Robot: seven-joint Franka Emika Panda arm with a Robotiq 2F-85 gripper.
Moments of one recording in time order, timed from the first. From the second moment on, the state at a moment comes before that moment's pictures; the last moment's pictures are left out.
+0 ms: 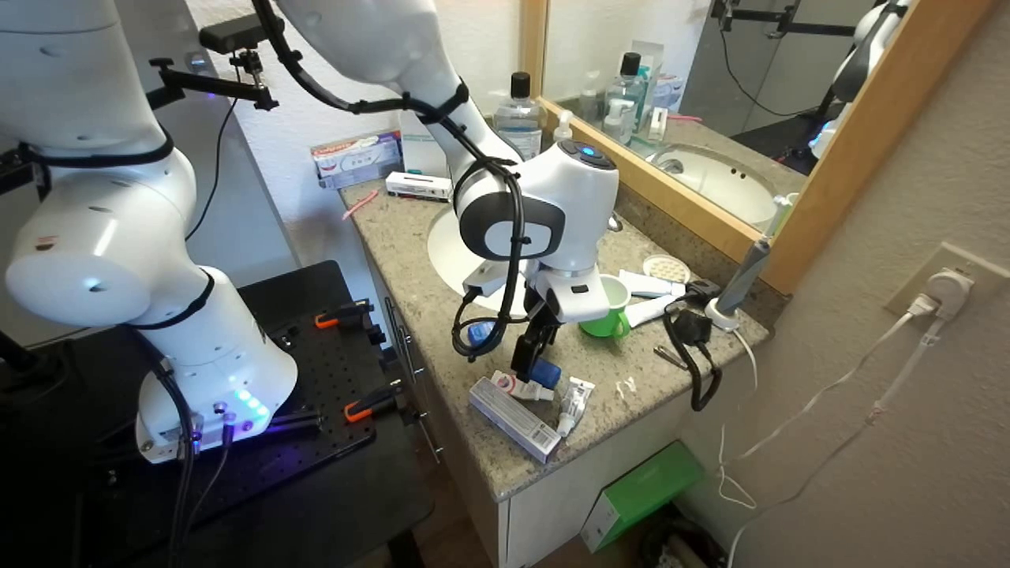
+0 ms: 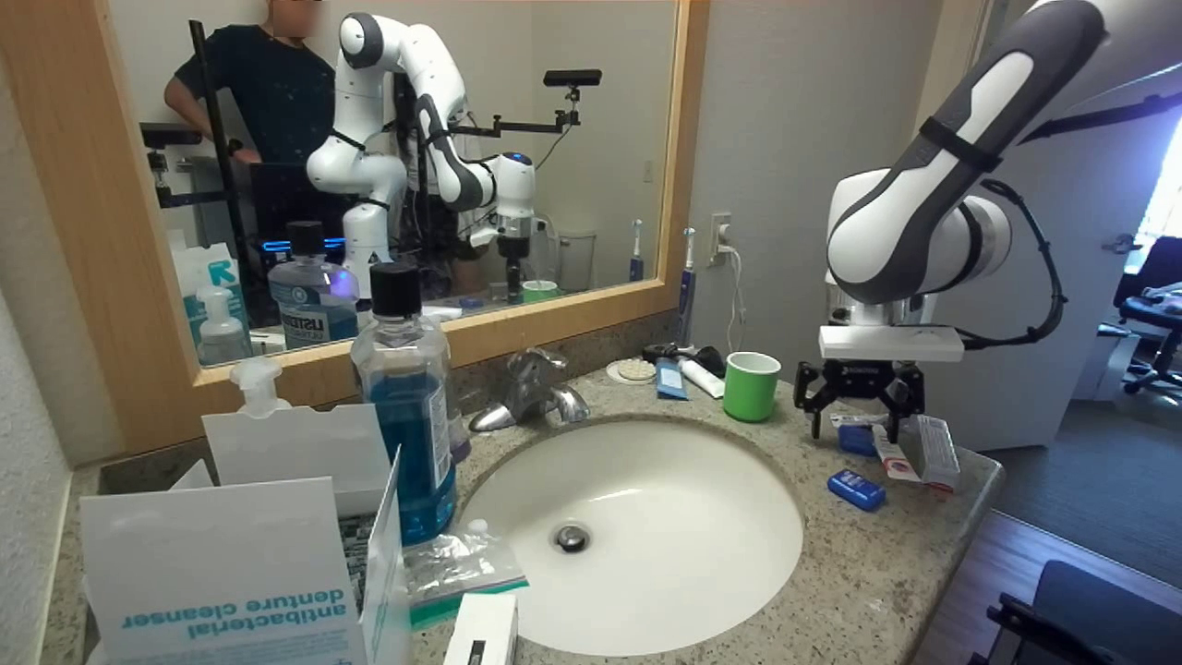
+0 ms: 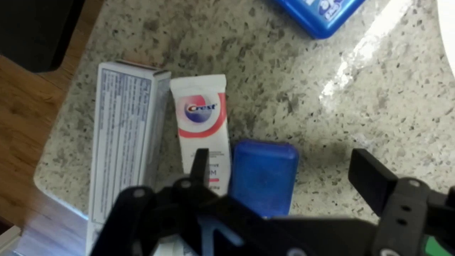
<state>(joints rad) -0.23 0.21 -0.24 -2.43 -0.08 2.55 0.63</state>
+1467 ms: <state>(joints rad) -0.20 0.26 -0.25 -2.38 -0.04 2.55 0.59</state>
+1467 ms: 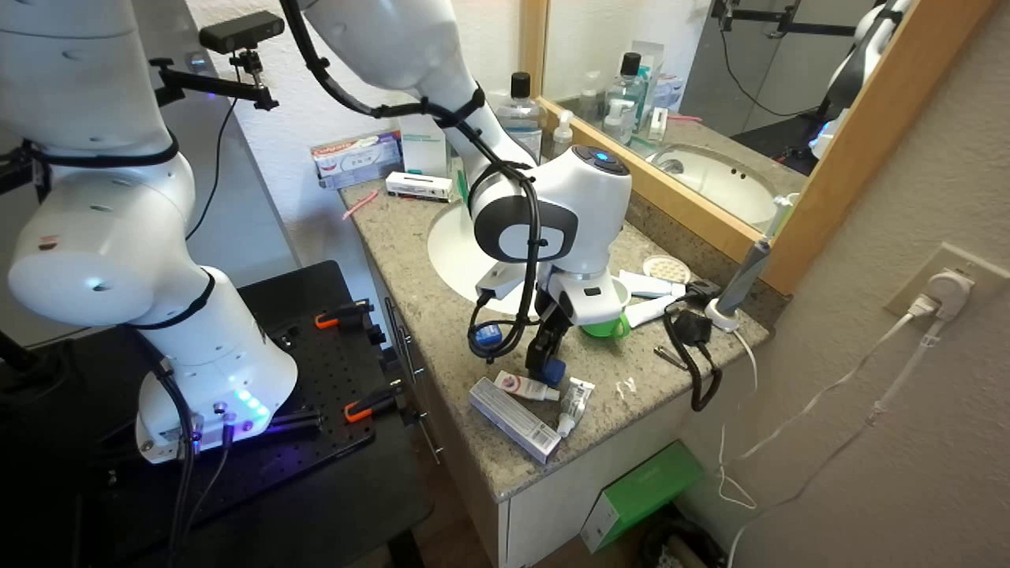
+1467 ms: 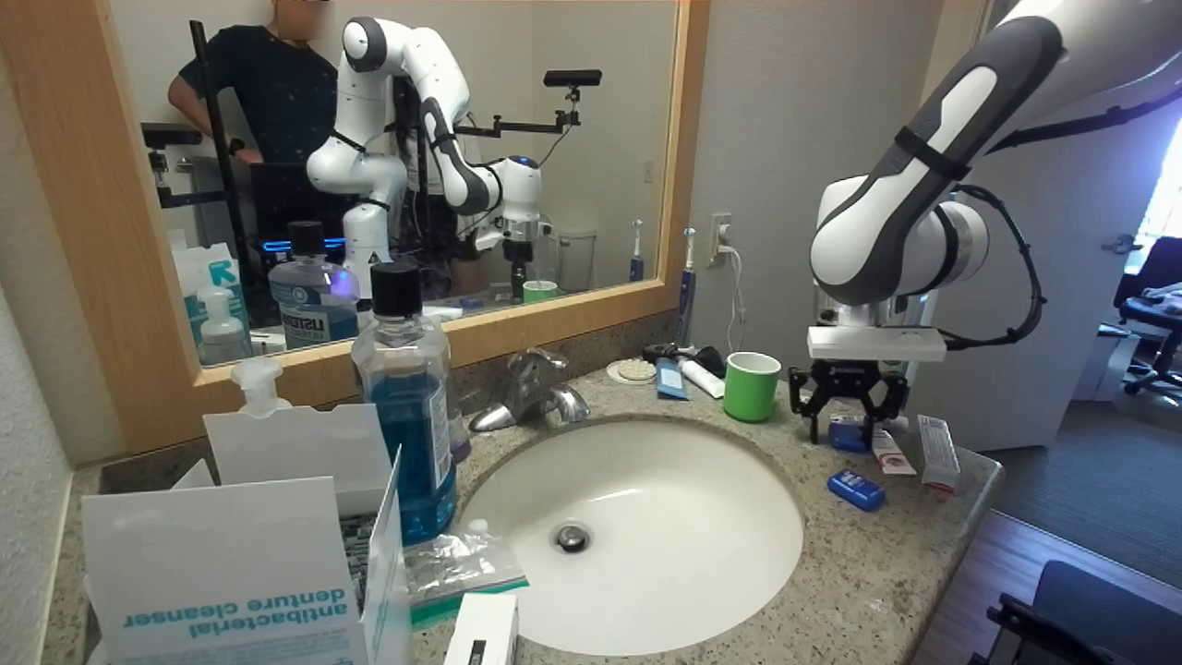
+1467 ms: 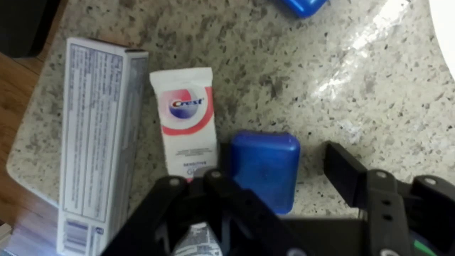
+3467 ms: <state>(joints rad) -0.16 -0.05 -0.31 -2.51 -0.42 2.54 0.63</state>
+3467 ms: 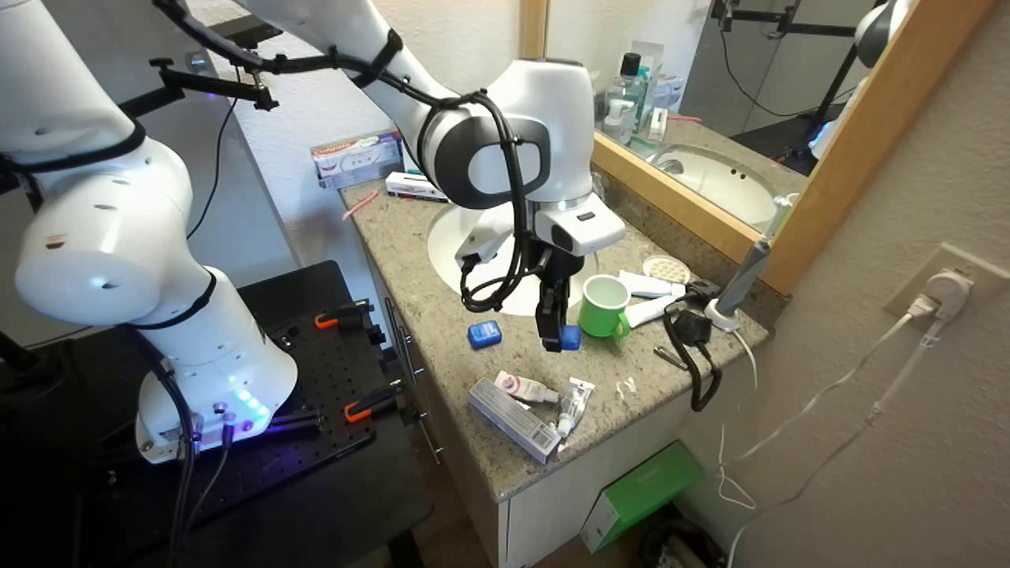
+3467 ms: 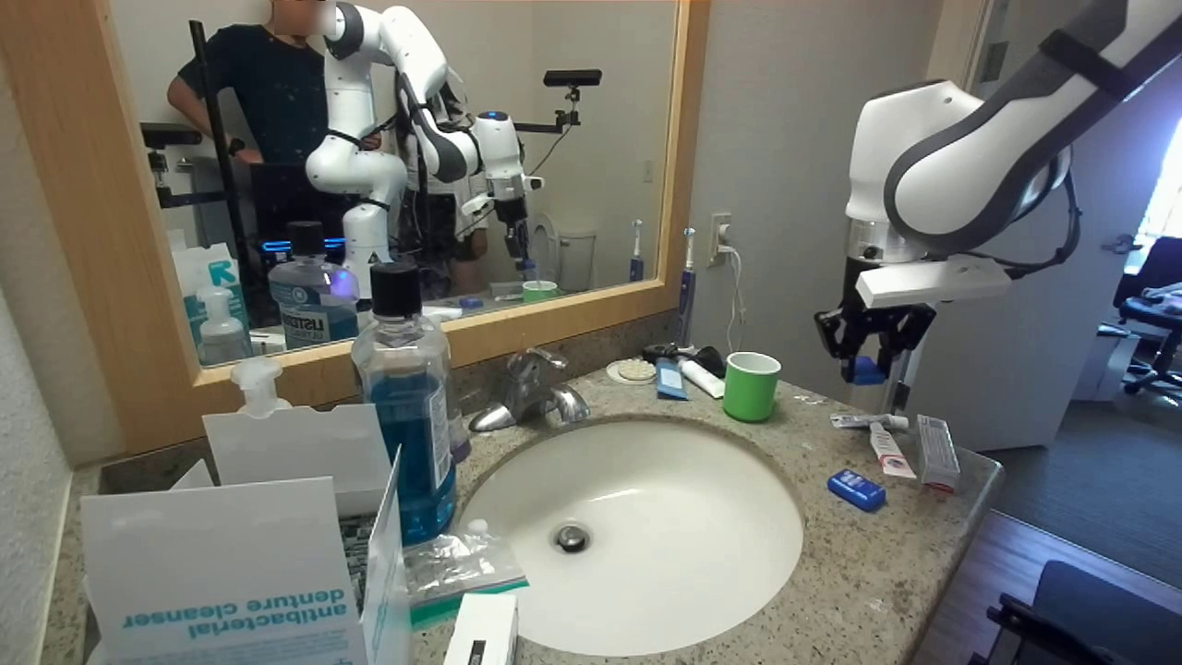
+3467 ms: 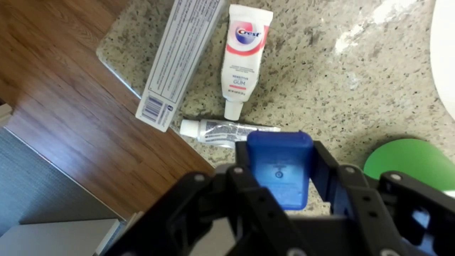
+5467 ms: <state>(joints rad) -0.17 -0.09 -0.09 -2.29 -0.21 2.21 0.63</state>
